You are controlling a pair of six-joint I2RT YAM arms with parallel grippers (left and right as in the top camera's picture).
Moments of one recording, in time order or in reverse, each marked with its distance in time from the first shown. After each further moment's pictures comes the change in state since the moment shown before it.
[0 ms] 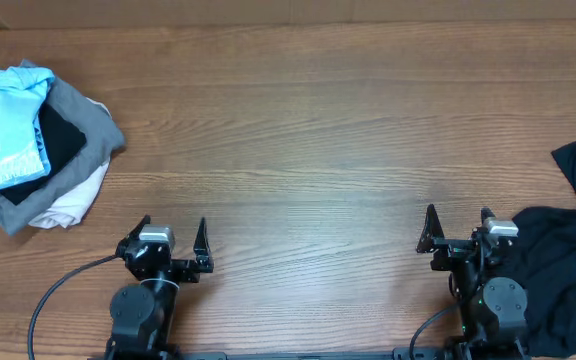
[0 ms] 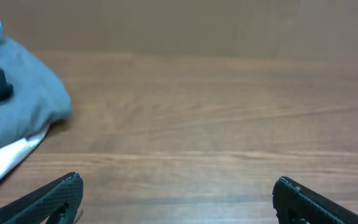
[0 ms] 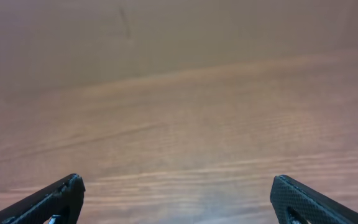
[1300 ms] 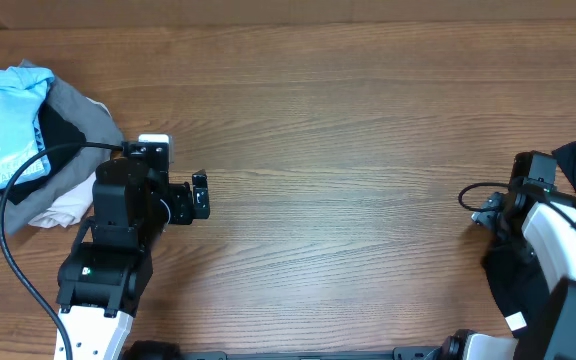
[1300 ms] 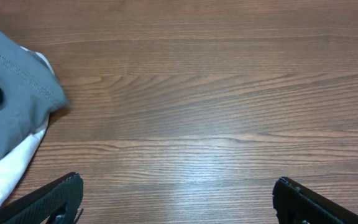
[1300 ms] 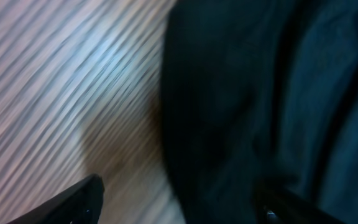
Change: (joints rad) left arm 0.000 0.851 0.768 -0.373 0.023 -0.005; right arm -0.407 1.465 0.699 -0.436 0.183 0.344
